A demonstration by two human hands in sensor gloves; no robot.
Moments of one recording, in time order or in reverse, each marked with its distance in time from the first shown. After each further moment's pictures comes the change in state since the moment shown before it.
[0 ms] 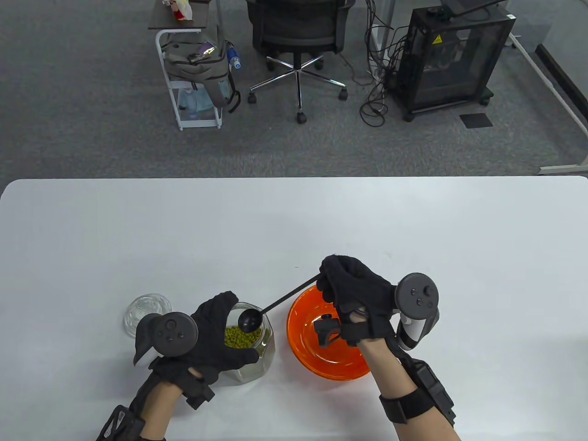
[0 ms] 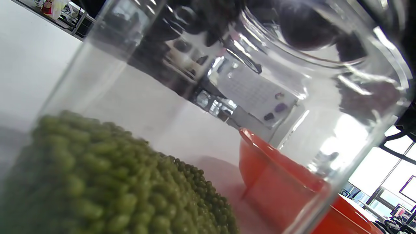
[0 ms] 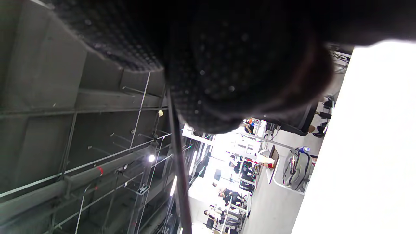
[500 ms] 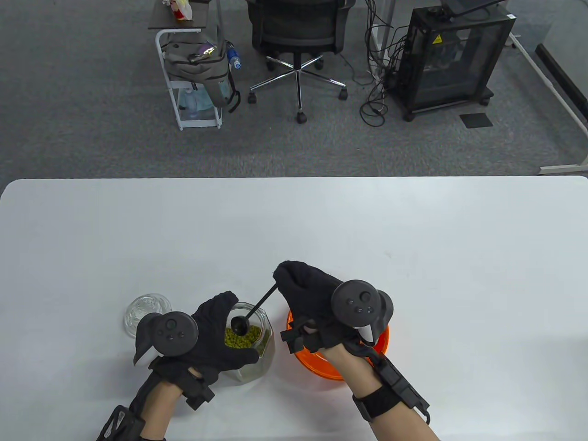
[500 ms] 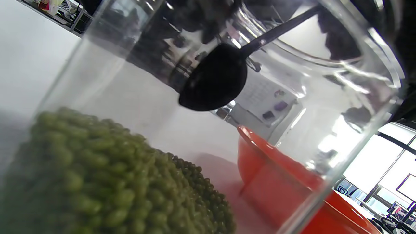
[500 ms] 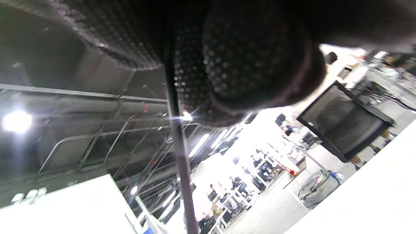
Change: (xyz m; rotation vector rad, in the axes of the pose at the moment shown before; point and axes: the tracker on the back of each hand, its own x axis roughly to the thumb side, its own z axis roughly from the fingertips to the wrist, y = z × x) left_hand 0.000 -0.001 0.000 -0.017 -0.003 0.008; right_hand 0.032 0.069 0.018 0.116 -0.374 0.331
